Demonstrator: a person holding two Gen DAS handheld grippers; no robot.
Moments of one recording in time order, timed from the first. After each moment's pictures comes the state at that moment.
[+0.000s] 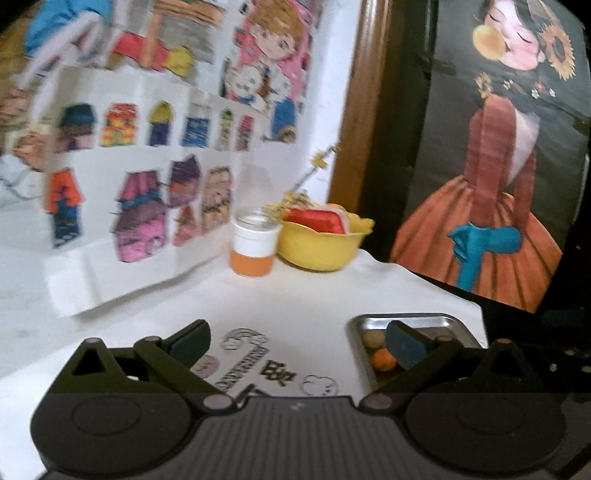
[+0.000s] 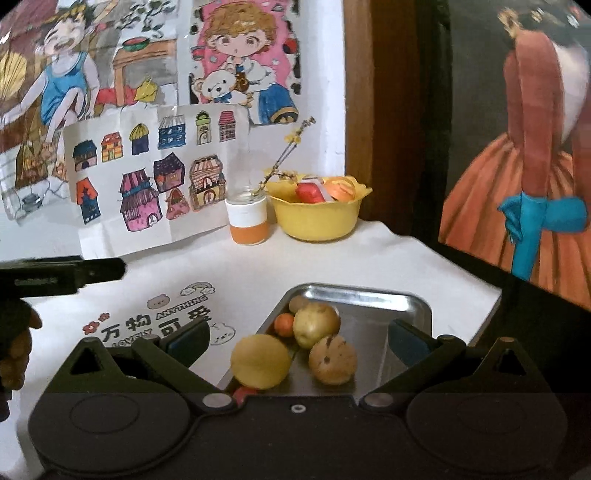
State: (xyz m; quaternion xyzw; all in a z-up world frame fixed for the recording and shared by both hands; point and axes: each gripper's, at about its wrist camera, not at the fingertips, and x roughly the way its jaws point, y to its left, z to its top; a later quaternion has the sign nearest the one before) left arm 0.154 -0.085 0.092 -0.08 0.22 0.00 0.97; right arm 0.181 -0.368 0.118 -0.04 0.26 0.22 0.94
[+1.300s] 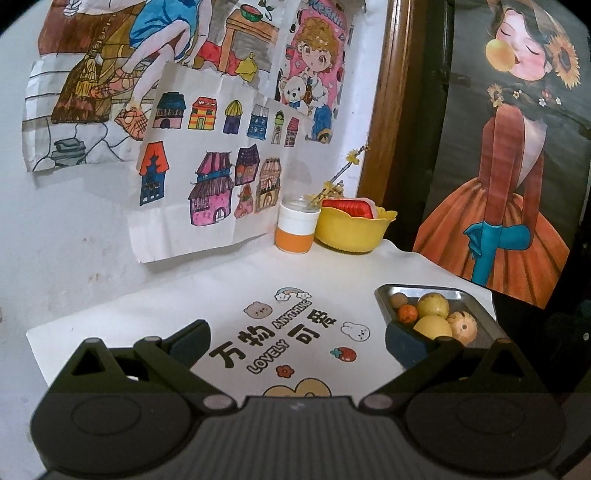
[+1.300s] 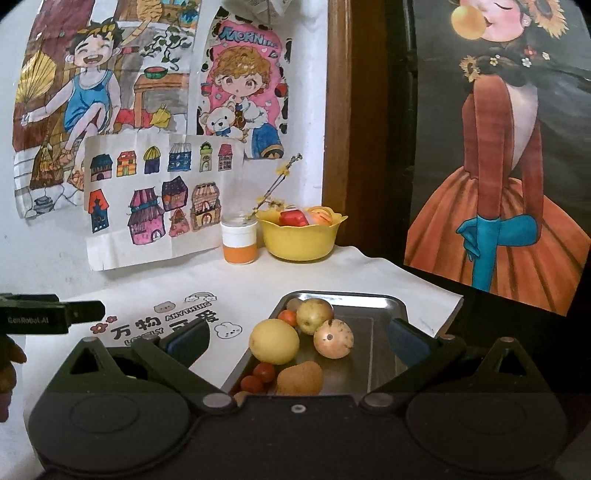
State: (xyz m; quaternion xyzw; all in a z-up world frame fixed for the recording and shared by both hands) left arm 0.059 -0.063 0.069 -0.09 0.21 0.03 0.97; right arm 0.076 -0.355 0.109 -0.04 0.18 0.16 0.97
